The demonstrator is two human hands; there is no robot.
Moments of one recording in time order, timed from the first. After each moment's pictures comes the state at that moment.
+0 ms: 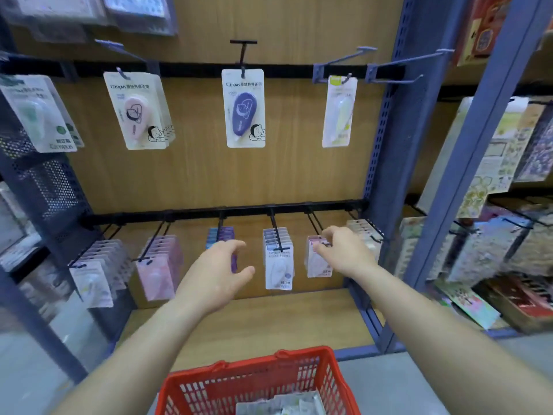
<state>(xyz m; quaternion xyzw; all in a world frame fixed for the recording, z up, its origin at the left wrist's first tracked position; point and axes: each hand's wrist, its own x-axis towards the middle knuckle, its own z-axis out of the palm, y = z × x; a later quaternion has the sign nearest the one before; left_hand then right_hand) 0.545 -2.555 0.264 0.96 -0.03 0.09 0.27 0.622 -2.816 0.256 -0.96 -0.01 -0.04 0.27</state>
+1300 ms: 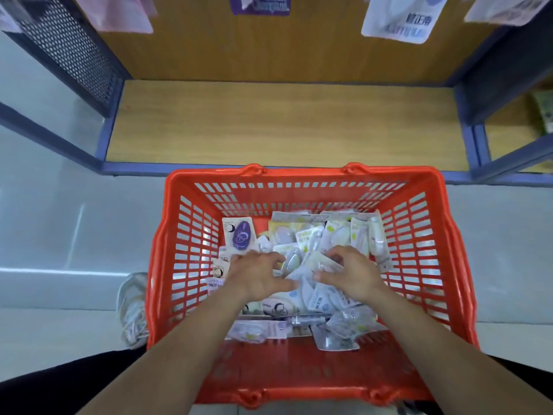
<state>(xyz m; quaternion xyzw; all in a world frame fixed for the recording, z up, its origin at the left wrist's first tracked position) 0.460 -2.534 -0.172 0.89 0.03 -0.42 0.19 0.491 -2.764 -0.176 -0.89 -0.01 0.37 0.28</state>
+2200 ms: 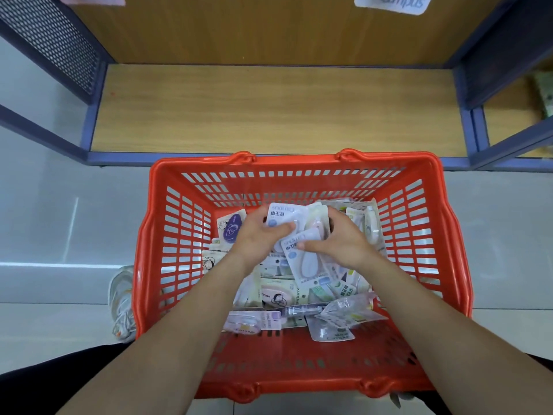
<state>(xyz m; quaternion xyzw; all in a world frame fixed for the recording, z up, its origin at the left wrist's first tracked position) 0.487 -2.553 -0.162 0.67 0.25 -0.21 0.67 0.521 -2.751 -0.176 -0.79 0.02 0.34 0.50</state>
